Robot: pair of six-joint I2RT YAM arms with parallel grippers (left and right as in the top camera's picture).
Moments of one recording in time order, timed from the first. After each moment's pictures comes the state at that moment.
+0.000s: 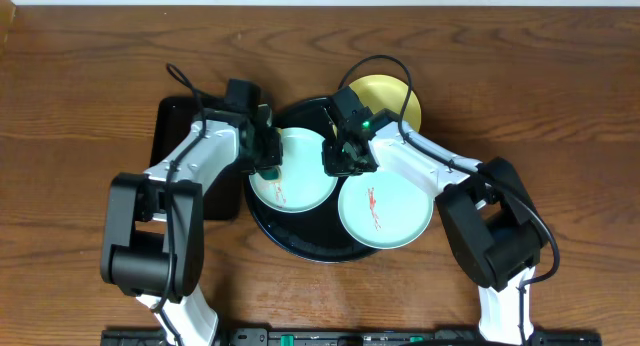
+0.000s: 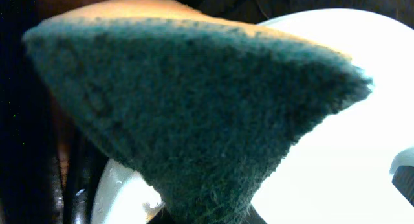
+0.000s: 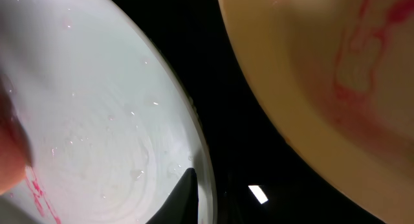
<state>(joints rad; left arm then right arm) -0.17 1.88 1.14 -0.63 0.22 -0.27 0.61 2.09 1.43 -0.63 -0.18 0.55</state>
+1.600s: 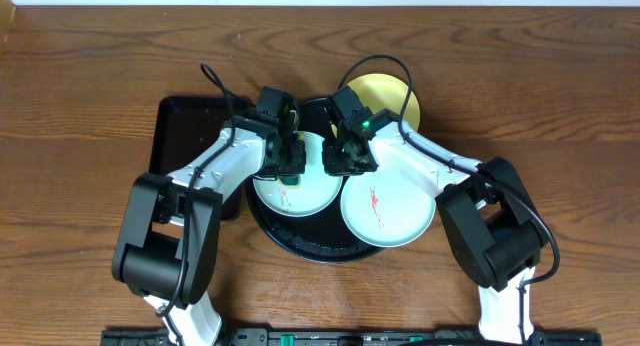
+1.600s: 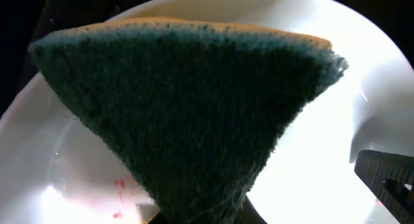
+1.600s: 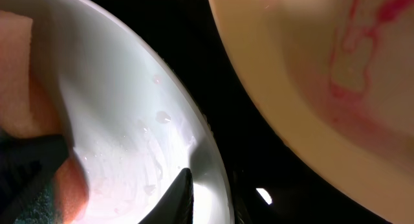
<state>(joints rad) -0.30 1.88 1.12 -0.57 0.17 -0.30 0.61 2.09 1.43 -0.62 -0.17 0.55</state>
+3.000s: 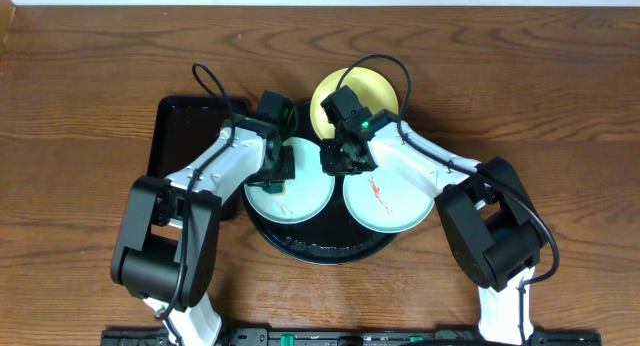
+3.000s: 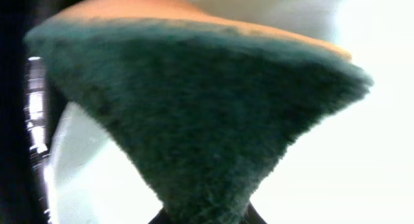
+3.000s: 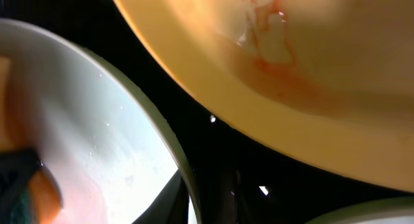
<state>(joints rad) -0.30 1.87 1.13 -0.74 0.01 -0.36 0.61 2.09 1.43 -0.61 -0.18 0.55</state>
